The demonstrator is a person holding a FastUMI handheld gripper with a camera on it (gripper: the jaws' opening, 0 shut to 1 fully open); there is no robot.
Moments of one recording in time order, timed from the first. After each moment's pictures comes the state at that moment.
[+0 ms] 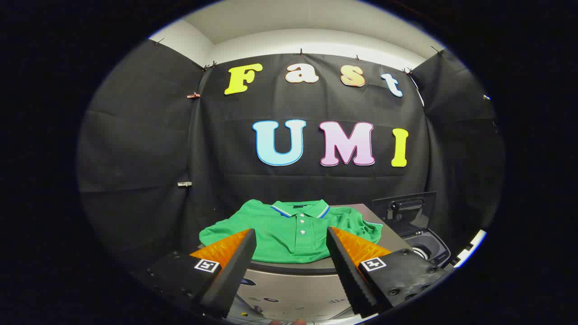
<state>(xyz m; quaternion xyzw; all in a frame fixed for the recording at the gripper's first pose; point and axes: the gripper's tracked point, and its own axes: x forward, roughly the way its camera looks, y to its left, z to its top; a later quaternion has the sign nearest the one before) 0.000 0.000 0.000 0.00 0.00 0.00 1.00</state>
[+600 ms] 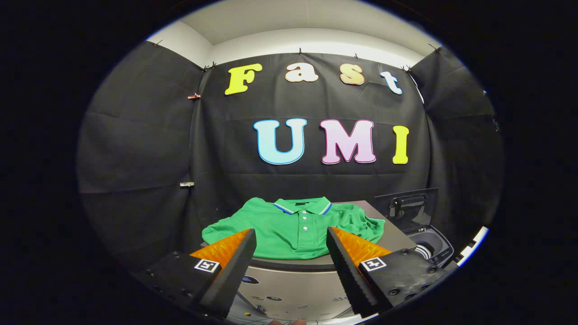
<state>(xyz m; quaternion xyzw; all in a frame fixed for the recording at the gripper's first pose) -0.001 0.004 -0.003 0.01 0.00 0.01 1.00</state>
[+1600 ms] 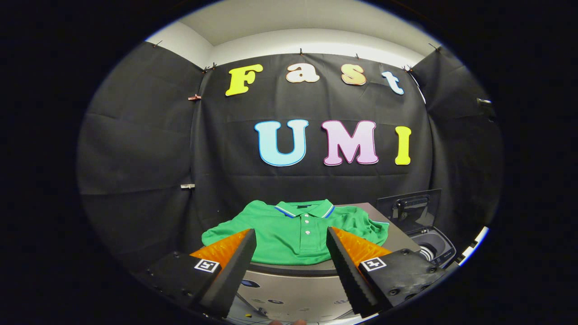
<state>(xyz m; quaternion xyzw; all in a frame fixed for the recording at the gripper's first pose) 0.011 0.006 0.001 0.01 0.00 0.01 1.00</state>
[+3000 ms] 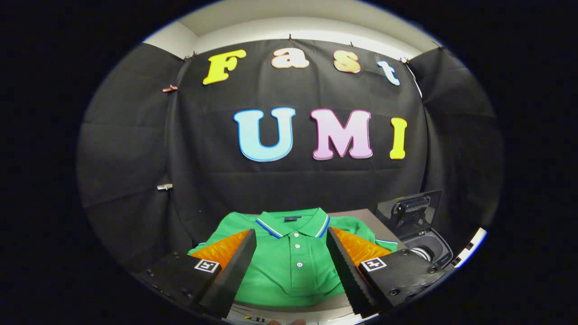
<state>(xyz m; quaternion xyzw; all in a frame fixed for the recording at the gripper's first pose) 0.124 -0.017 0.009 0.02 0.07 -0.05 1.00</state>
